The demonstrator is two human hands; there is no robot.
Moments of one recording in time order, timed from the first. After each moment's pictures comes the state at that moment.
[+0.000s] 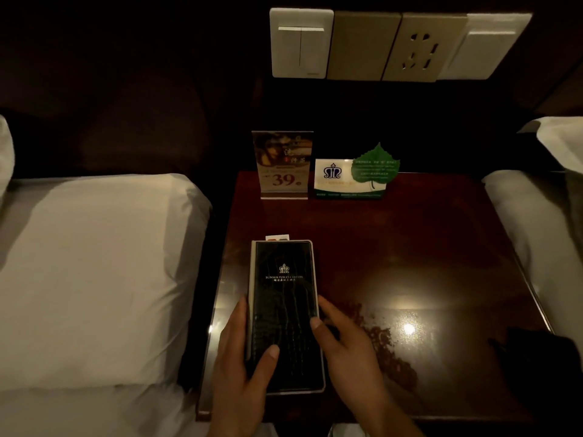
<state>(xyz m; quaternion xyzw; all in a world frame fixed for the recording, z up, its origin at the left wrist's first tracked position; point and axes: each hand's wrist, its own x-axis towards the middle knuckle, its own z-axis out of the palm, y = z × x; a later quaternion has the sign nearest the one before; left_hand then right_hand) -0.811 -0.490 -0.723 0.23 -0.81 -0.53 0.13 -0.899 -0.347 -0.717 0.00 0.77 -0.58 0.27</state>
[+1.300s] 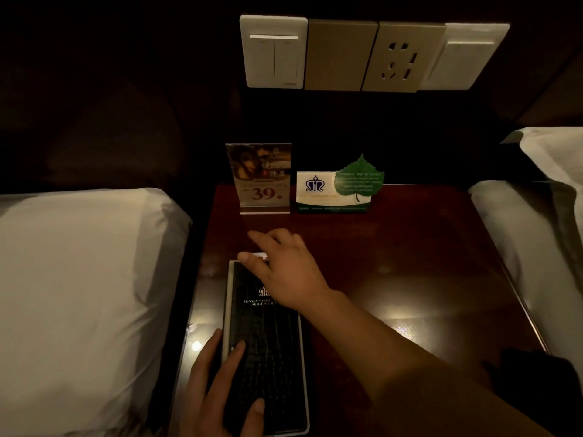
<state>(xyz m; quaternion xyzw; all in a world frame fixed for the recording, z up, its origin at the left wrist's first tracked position) -0.816 -0.486 -0.703 0.14 -0.90 -0.40 0.13 -1.032 -0.429 -0.705 -0.30 0.89 -0.31 0.14</state>
